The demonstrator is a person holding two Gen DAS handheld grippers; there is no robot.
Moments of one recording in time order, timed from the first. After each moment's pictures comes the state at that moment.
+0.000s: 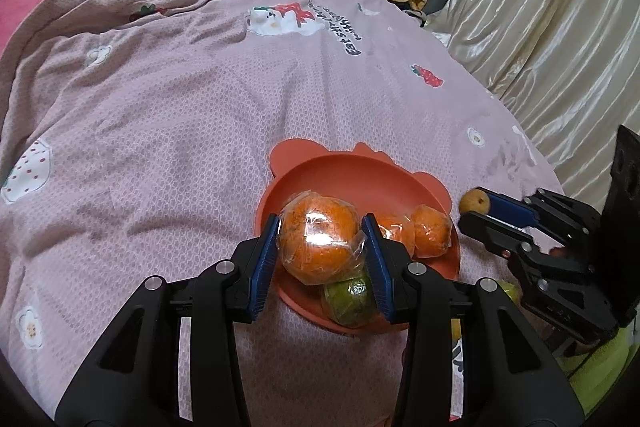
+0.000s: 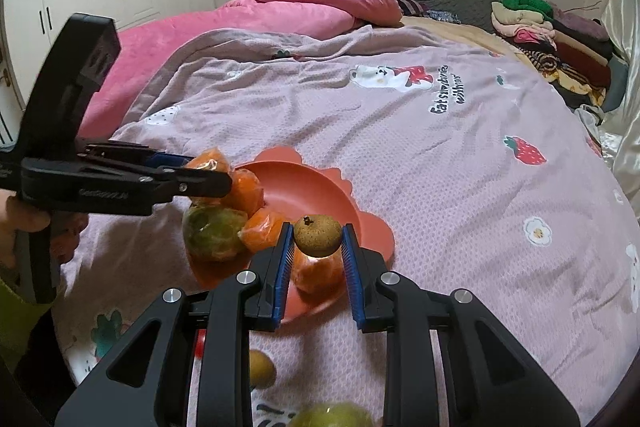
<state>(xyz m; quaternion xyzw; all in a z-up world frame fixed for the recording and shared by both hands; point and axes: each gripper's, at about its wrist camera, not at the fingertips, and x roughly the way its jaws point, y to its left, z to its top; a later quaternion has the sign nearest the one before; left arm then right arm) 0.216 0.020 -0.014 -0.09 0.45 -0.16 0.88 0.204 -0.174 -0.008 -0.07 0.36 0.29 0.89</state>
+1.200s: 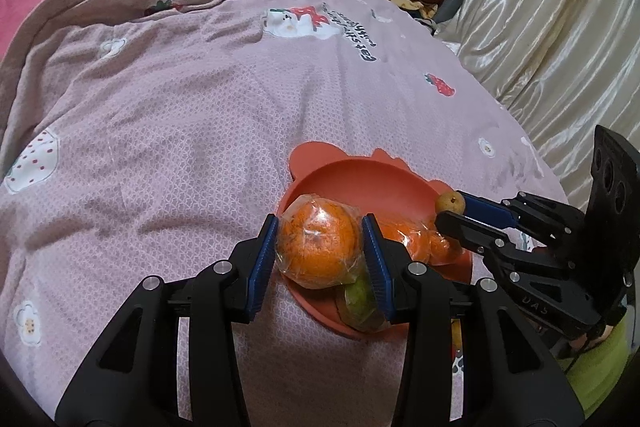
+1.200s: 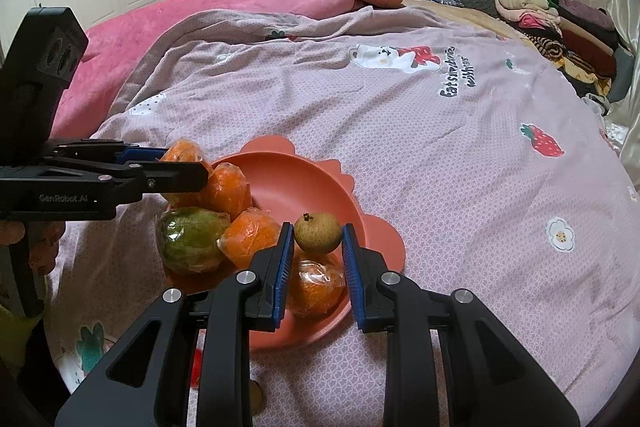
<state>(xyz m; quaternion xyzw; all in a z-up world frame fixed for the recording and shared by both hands) 0.217 0.031 -0.017 -0.10 0.44 -0.14 0.88 0.227 -0.163 -0.025 -0.07 0.38 0.29 0.88</state>
